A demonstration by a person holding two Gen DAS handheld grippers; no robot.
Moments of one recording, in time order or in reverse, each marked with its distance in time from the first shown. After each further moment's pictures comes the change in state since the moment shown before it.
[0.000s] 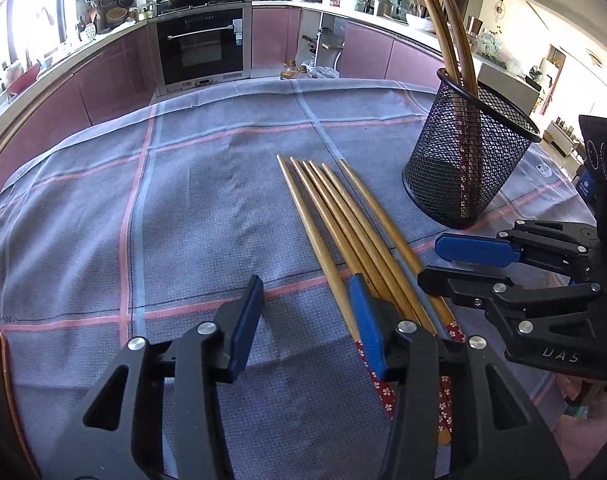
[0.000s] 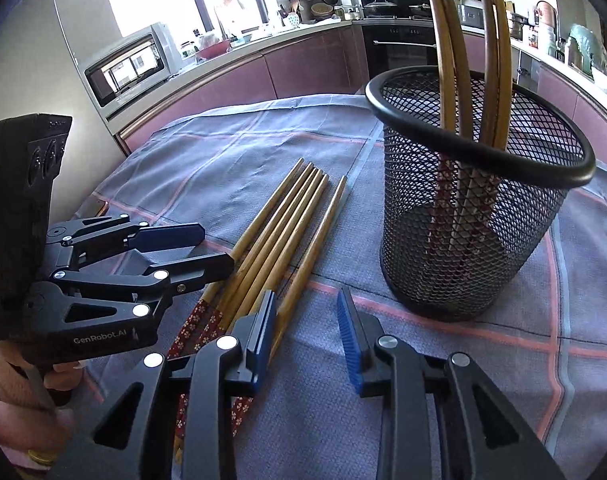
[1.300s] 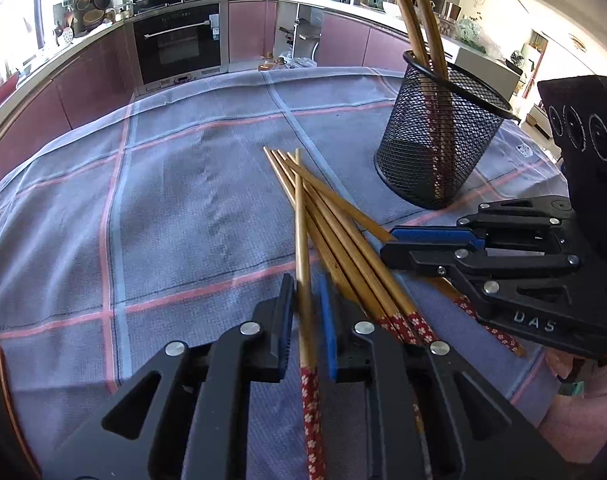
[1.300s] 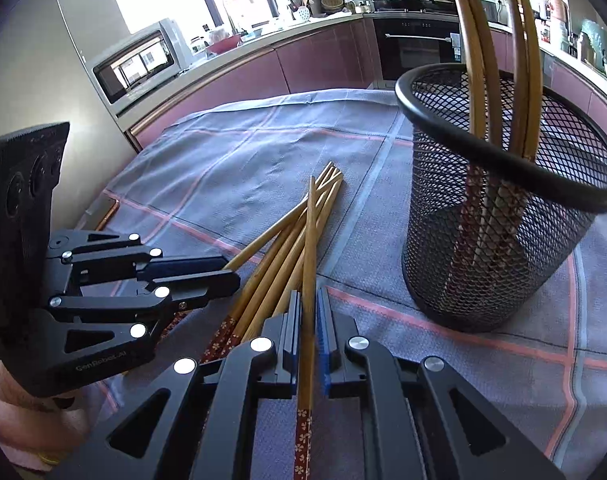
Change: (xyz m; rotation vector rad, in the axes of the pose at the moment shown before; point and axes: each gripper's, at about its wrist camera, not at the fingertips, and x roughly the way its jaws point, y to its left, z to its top) left arm 0.003 -0.009 -0.005 0.056 0.034 -0.062; right arm 0.007 0.003 0.007 -0.005 0.030 0.056
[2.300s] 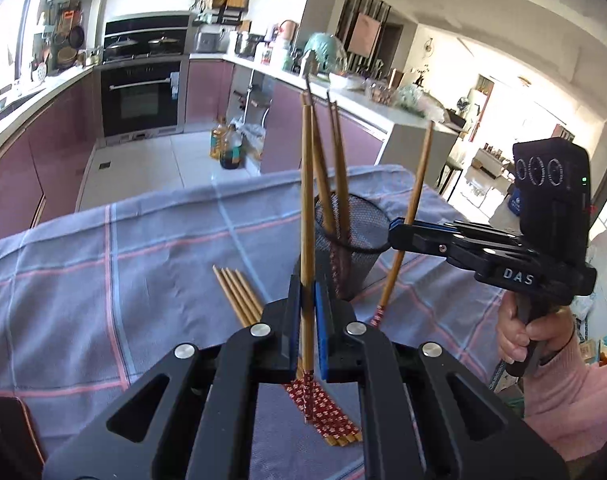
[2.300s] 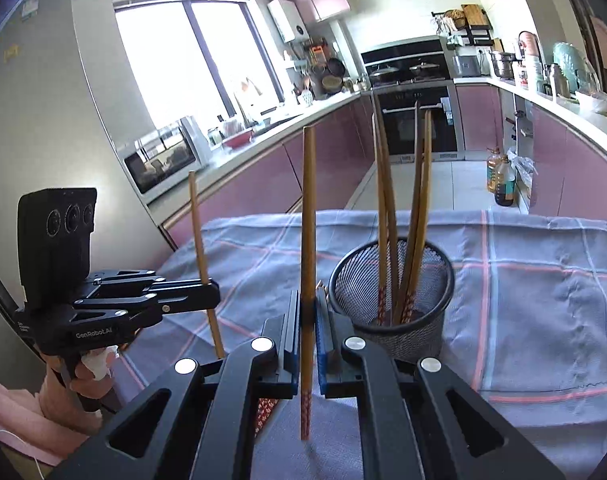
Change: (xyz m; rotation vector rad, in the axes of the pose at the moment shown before) left arm -0.102 -0.013 0.047 0.026 -0.245 -0.200; right arm -0.129 -0.034 0.014 0.061 -0.341 0.074
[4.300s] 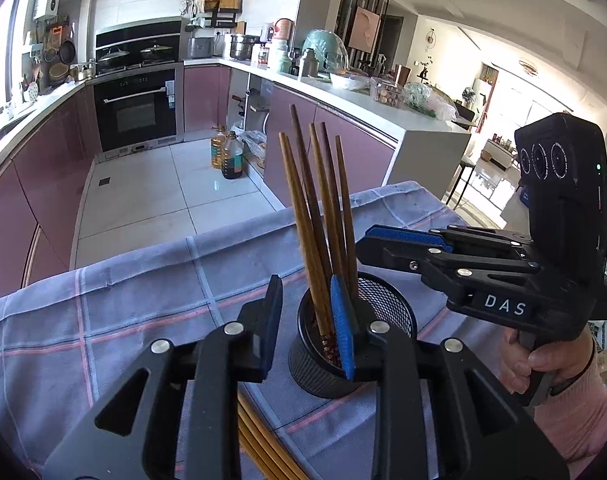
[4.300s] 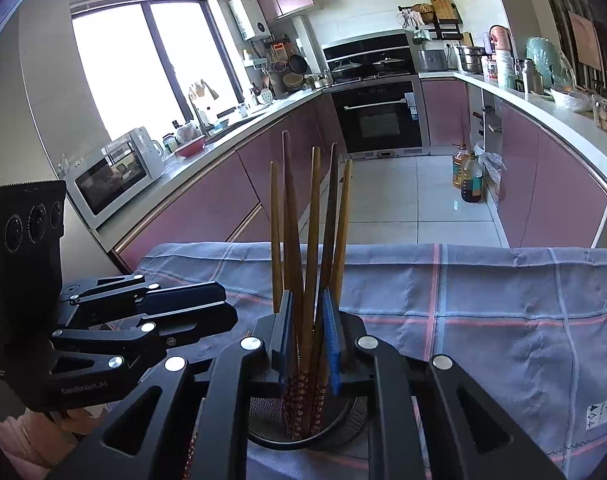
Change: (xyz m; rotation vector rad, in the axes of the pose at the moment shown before) left arm 0.074 -0.028 0.083 0.054 0.010 0.055; right arm 0.036 -0.056 0.049 0.043 0.031 -0.111
